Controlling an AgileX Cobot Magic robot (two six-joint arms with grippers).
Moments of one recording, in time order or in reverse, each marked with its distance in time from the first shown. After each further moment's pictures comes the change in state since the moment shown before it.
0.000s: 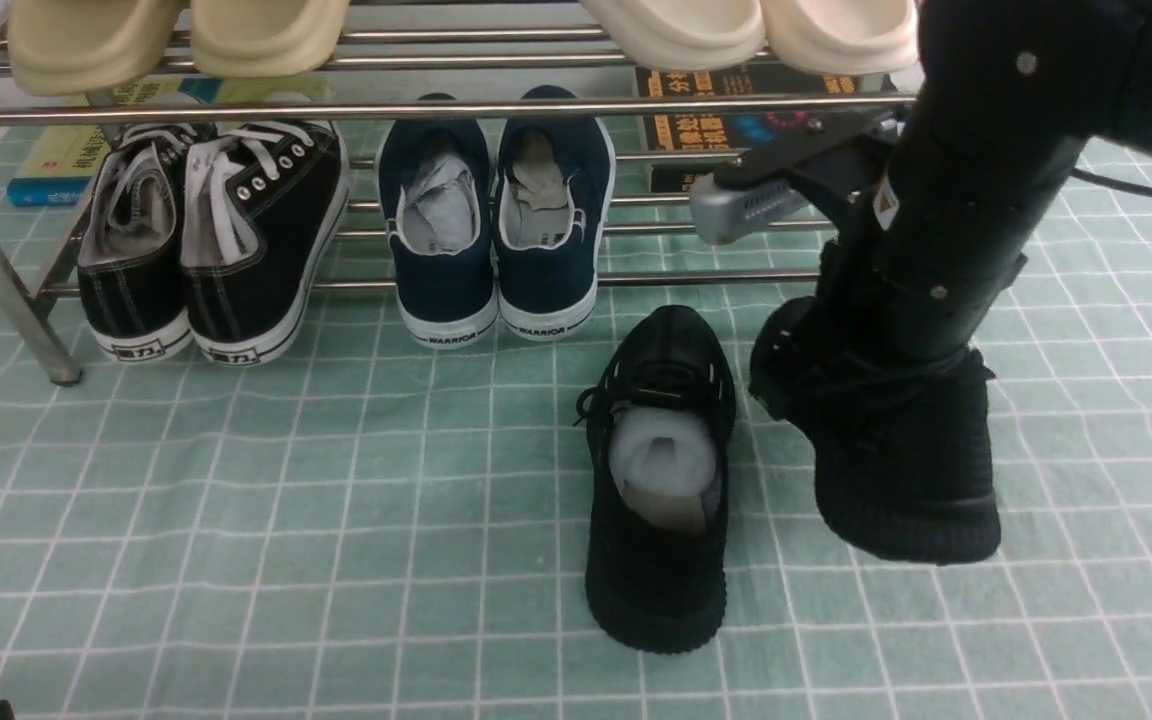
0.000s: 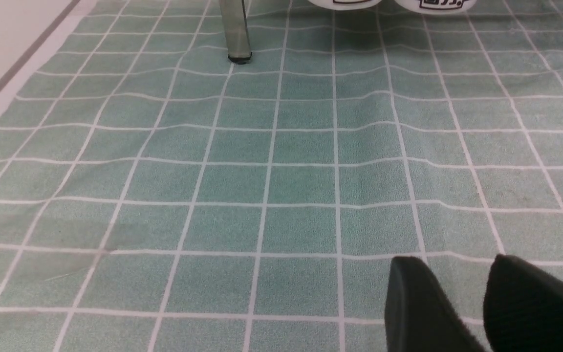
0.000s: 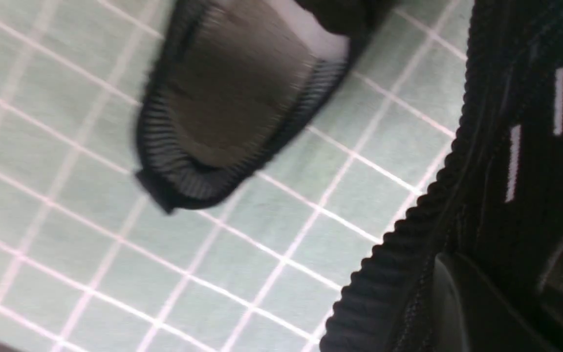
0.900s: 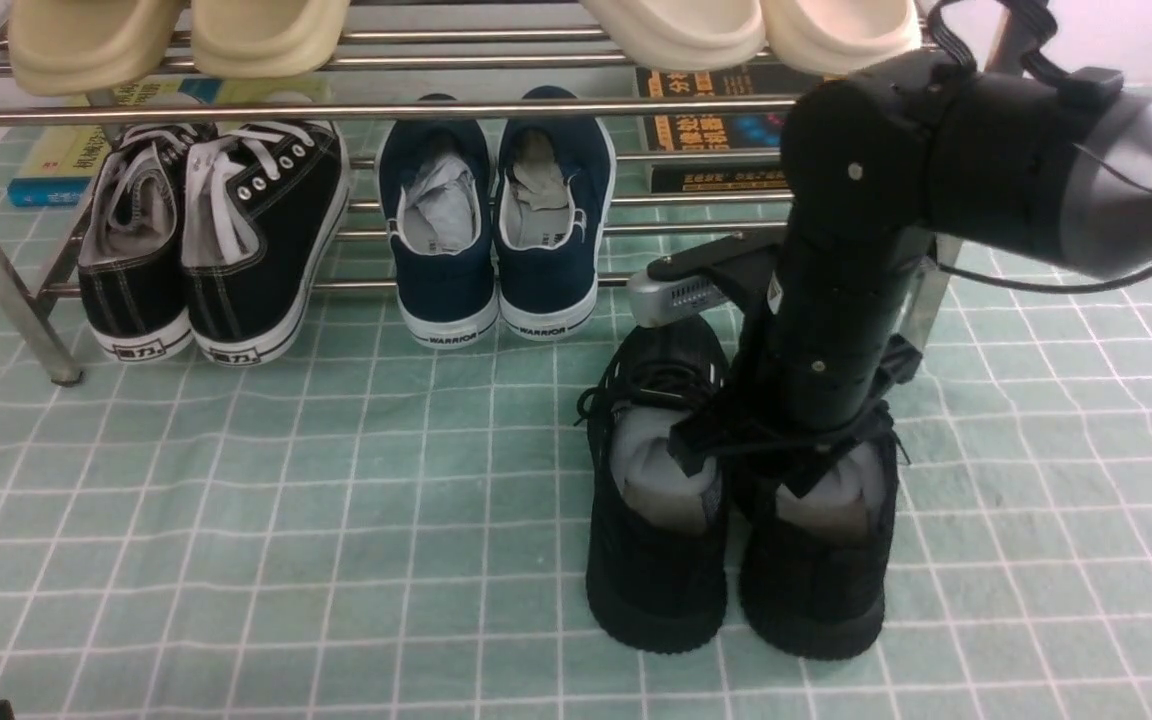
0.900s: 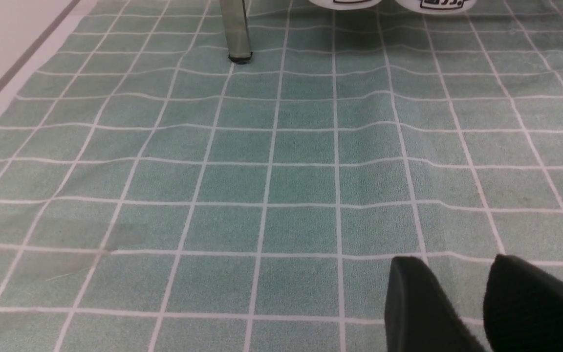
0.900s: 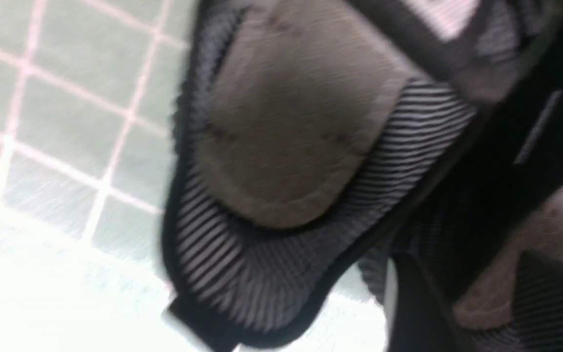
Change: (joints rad) right arm 0.001 0.188 -0.032 0.142 -0.042 0.013; left arm 0.000 0.000 0.000 0.000 0.000 0.000
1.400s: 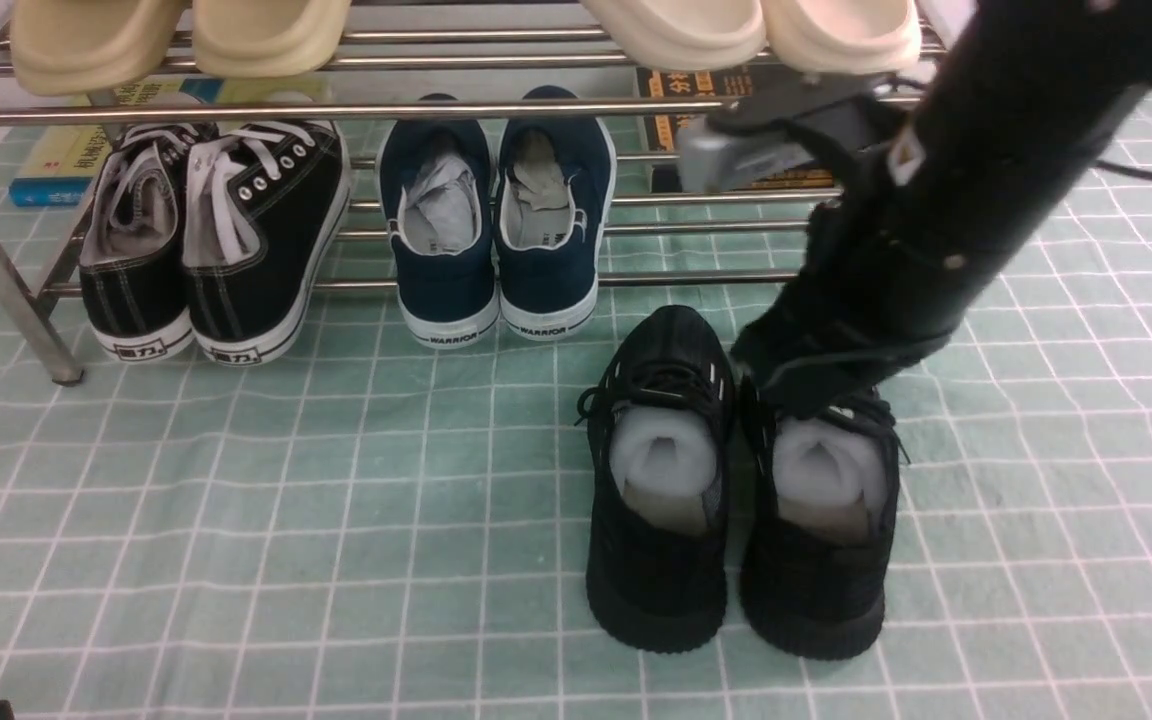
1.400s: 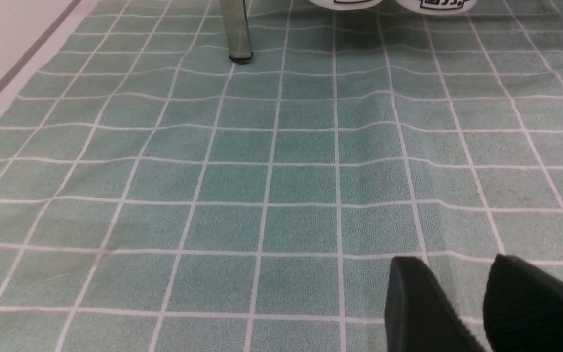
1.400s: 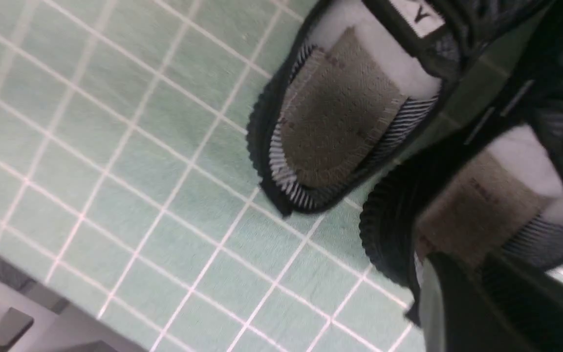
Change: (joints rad) right arm 0.000 -0.297 0.036 0.026 0.012 -0.067; left arm 0.000 0.000 0.000 0.000 0.000 0.000
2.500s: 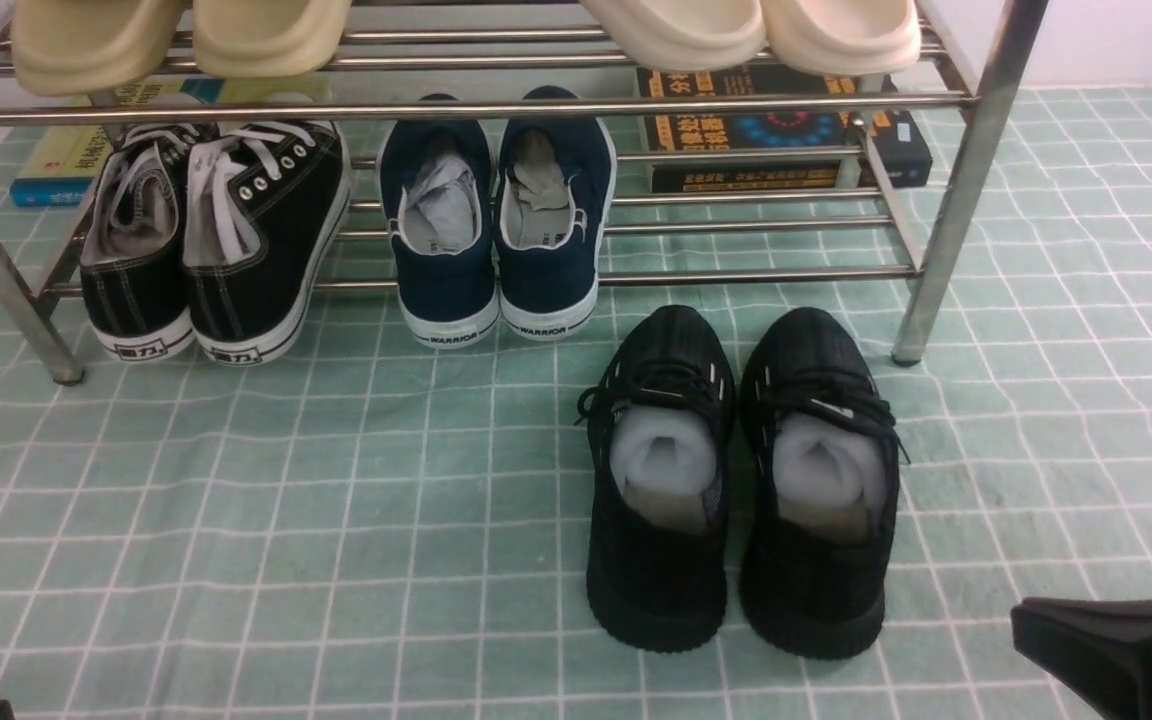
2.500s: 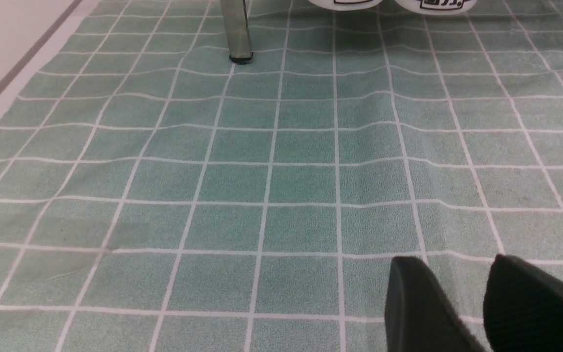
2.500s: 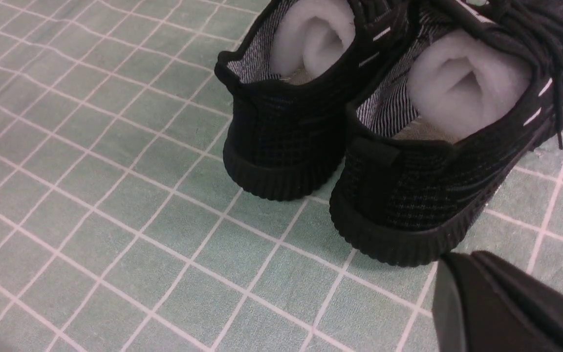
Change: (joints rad) right arm 0.000 -0.890 1.237 0.050 -1.029 -0.005; left arm 0.000 0.000 0.000 0.000 0.000 0.000
